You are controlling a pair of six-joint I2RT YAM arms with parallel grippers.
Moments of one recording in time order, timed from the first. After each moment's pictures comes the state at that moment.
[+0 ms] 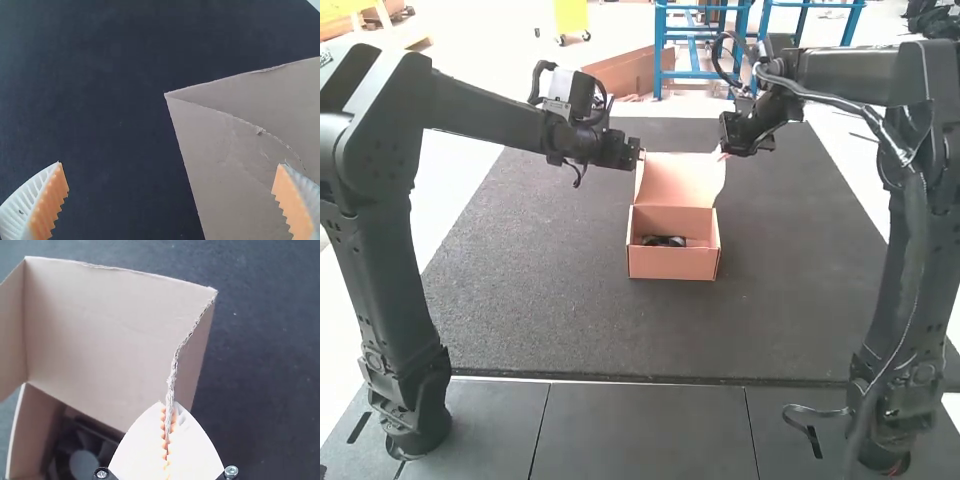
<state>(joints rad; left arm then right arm) -0.39 1.77 1.24 0.02 0.05 -0.07 0.30 1.88 1.62 -0.68 -0.25 0.03</state>
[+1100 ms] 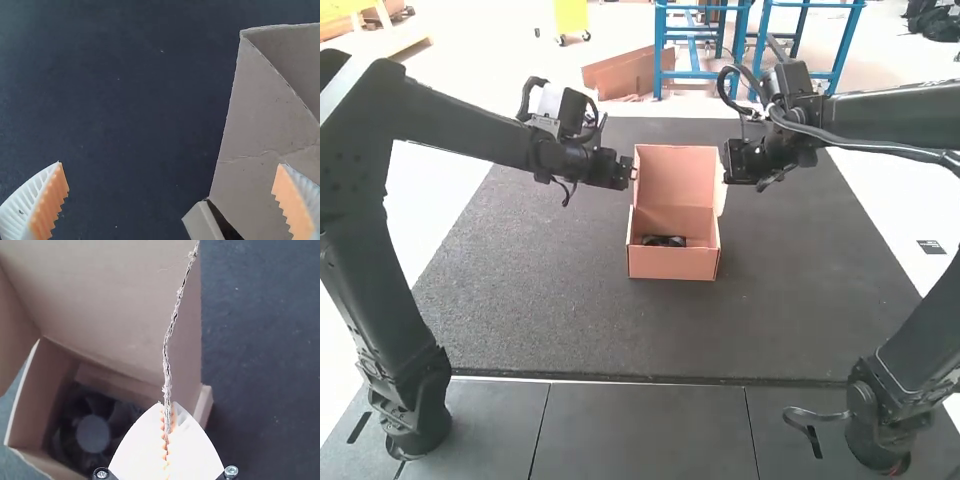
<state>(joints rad) -0.40 1.66 1.06 0.04 0.05 -0.07 0.37 1.53 1.11 -0.37 -0.16 0.11</state>
